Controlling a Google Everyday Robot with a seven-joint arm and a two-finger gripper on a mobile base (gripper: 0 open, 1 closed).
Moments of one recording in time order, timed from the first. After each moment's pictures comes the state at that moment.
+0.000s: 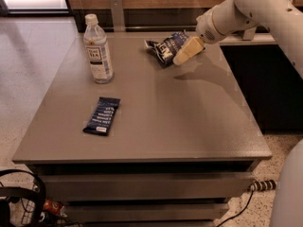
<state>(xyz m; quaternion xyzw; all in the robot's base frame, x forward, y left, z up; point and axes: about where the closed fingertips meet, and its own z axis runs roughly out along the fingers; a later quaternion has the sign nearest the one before) 0.756 -0.135 0.891 -0.50 0.76 0.05 0.40</state>
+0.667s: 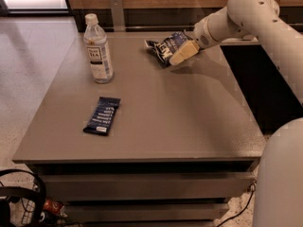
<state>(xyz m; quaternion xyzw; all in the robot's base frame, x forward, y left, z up) 0.789 -0.132 0.861 -0.47 0.78 0.08 0.42</state>
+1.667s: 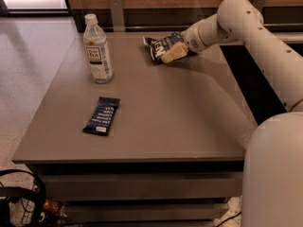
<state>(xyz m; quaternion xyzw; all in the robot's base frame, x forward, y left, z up) 0.810 -0.102 0.839 -0.45 0.77 0.12 0.43</state>
